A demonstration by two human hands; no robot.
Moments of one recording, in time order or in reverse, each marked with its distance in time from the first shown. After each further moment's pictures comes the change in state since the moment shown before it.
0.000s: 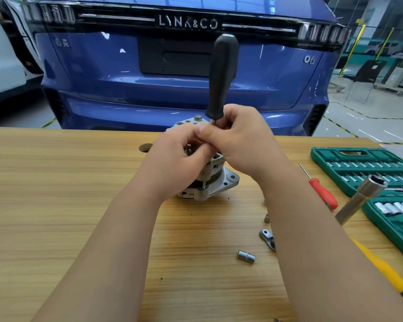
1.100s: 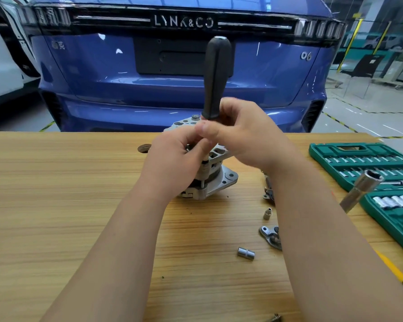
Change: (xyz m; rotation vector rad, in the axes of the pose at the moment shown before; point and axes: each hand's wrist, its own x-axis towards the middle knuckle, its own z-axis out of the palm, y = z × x) left_hand 0.002 0.004 0.006 0.052 0.049 -0.010; right_hand 0.005 0.003 -0.016 0.093 -0.153 -0.055
